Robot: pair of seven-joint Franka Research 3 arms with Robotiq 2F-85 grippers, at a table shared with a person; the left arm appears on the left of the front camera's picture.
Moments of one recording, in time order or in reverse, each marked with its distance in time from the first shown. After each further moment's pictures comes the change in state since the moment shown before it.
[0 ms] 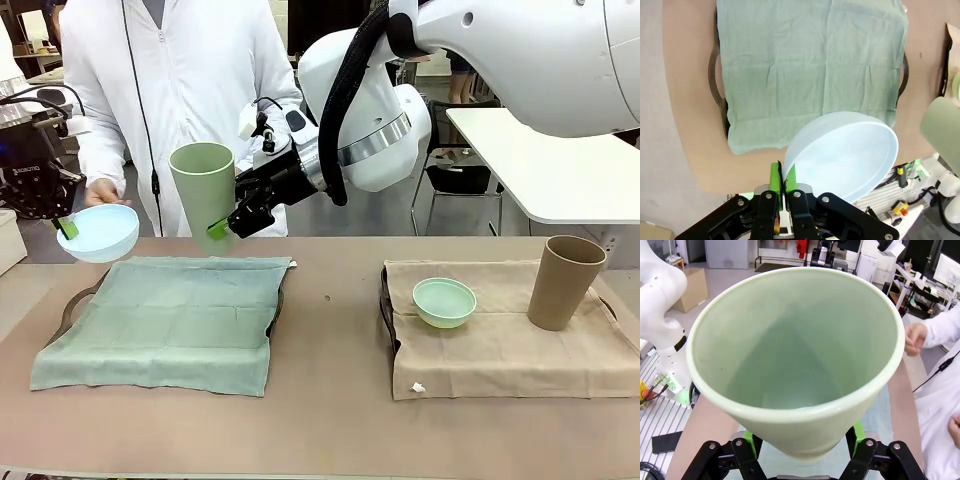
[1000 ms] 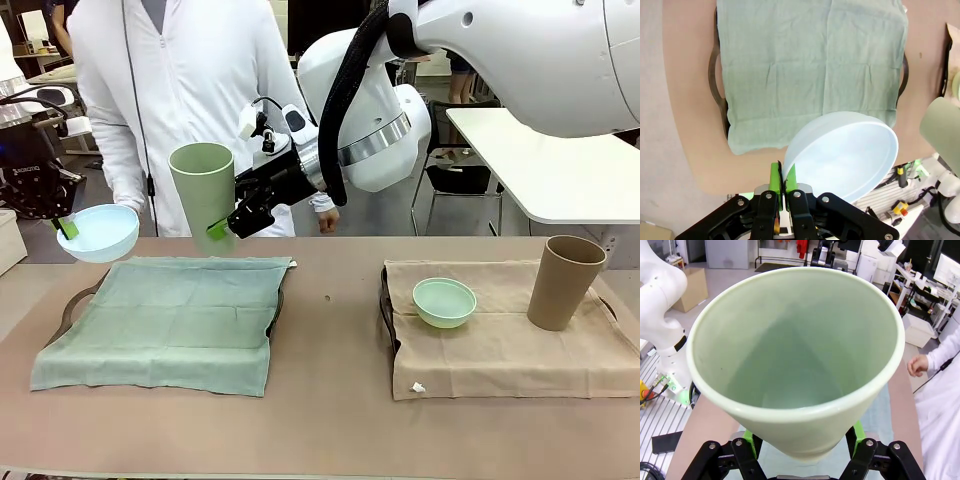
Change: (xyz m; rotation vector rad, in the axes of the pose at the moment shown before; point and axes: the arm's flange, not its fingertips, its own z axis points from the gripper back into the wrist) left arm 0.000 0.000 0.000 0.000 0.000 0.000; right arm 0.000 0.000 0.000 0.000 0.000 0.000
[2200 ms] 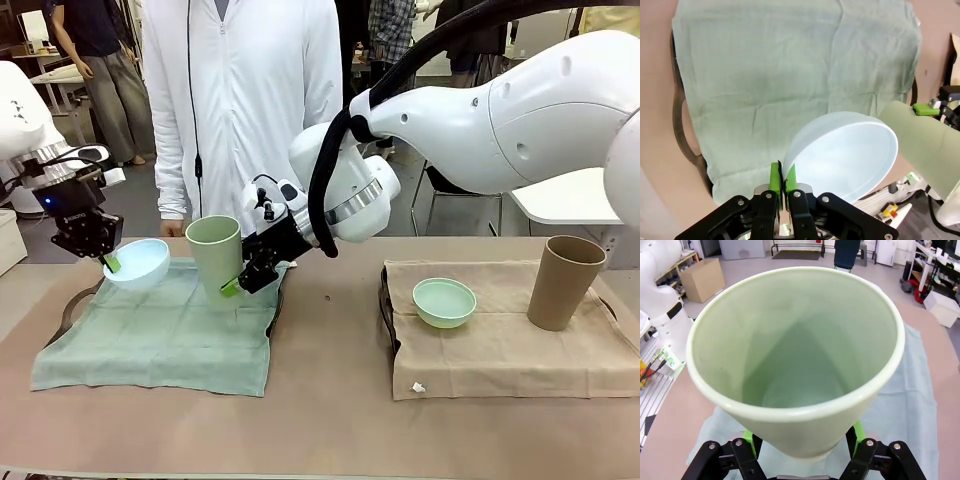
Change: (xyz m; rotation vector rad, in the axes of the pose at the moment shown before) left arm 0.062 0.027 -0.101 -0.143 0.043 -0.010; right arm -0.111 -0.031 -0.071 0.124 0.050 -0.081
